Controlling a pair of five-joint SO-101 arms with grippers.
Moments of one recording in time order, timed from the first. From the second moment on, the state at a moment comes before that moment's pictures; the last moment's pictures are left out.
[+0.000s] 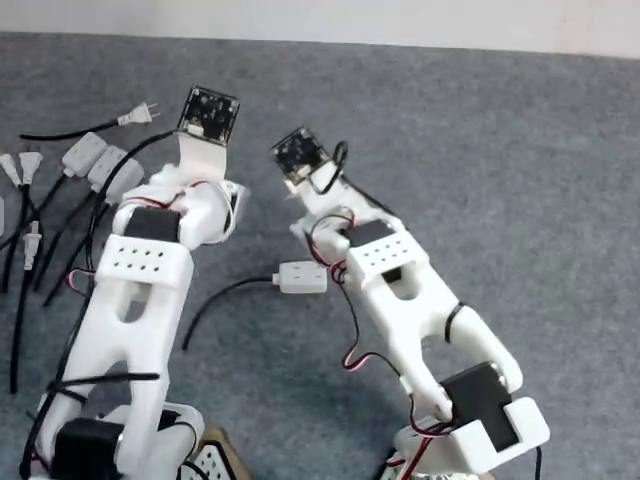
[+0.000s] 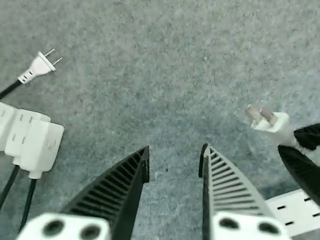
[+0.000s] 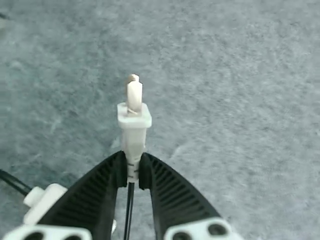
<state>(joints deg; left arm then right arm) 0.6 -23.6 35.8 43.6 -9.1 -31.1 -3.9 32.6 27.0 18.7</state>
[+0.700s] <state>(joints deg) 0.6 -20.4 45.5 28.3 -12.8 -35.3 -3.9 37.6 24.1 16.1</state>
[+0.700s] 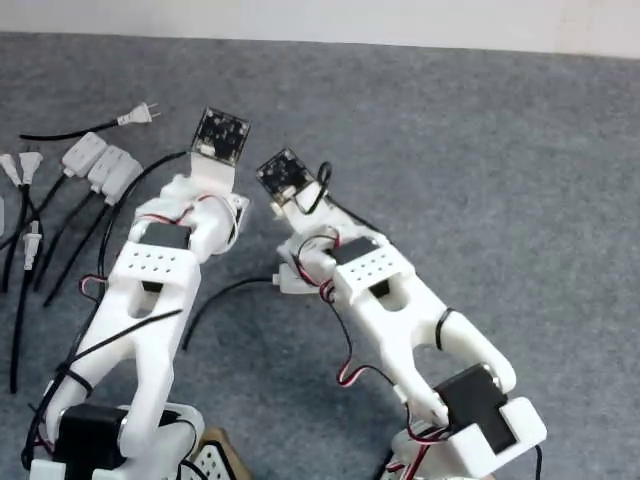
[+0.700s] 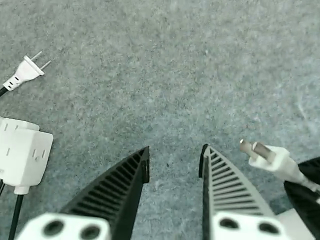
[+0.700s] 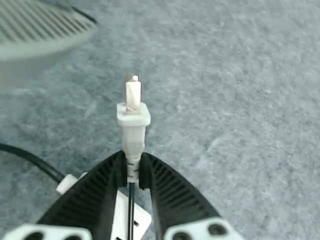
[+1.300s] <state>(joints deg) 4.6 -20.4 42.0 32.9 -13.3 -38.3 -3.9 37.8 24.0 15.5</state>
